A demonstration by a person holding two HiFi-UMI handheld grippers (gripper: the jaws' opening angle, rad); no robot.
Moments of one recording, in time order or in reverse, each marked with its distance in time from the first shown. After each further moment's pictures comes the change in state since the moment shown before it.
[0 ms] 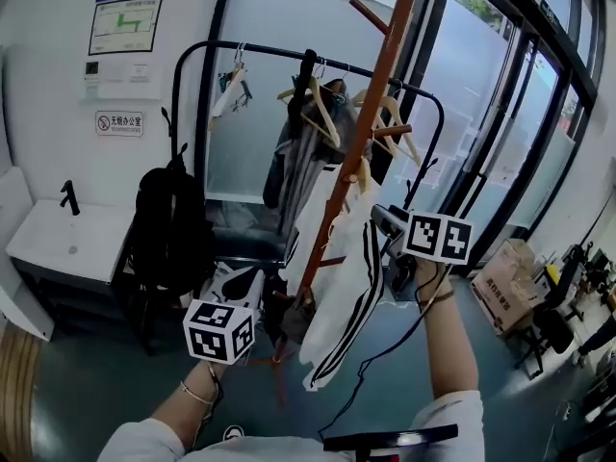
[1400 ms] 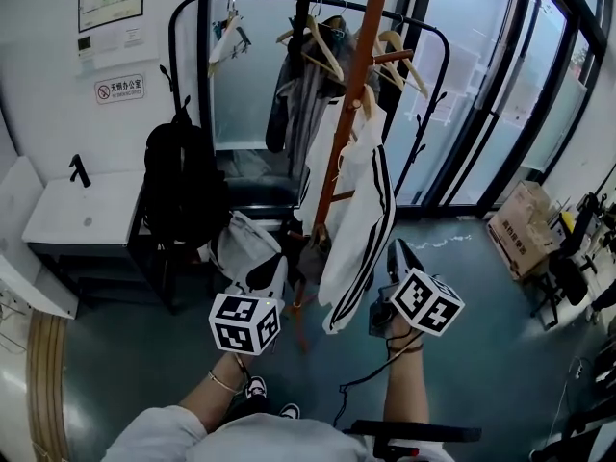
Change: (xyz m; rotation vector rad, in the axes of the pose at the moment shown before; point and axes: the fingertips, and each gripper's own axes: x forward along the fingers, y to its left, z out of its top) left arm -0.045 -0.052 -0.075 -0.047 0.063 -0.037; right arm -0.105 -0.008 -0.183 0.269 -0.171 -0.255
